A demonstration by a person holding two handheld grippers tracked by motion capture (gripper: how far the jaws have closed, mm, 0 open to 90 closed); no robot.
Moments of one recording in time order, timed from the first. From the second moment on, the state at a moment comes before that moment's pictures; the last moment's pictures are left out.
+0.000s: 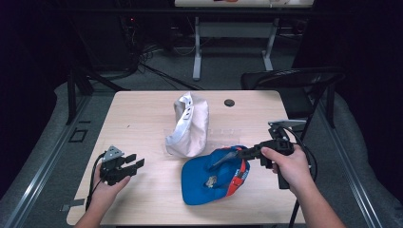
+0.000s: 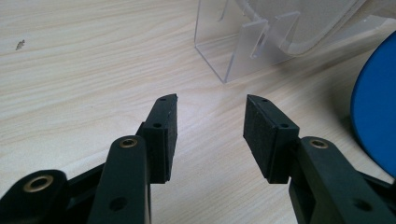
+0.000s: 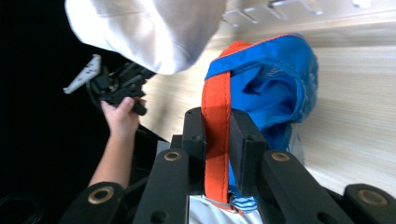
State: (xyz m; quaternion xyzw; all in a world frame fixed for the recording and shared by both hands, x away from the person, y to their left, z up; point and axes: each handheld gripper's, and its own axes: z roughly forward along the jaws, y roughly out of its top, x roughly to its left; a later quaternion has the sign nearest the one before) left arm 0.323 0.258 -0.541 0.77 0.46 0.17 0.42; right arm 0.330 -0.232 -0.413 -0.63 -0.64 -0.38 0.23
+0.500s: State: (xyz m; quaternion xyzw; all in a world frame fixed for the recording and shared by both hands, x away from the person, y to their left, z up) left arm 0.322 0.258 -0.541 0.76 0.46 0.17 0.42; right arm 0.336 -0.222 -0.377 -0.60 -0.62 -0.42 0.27
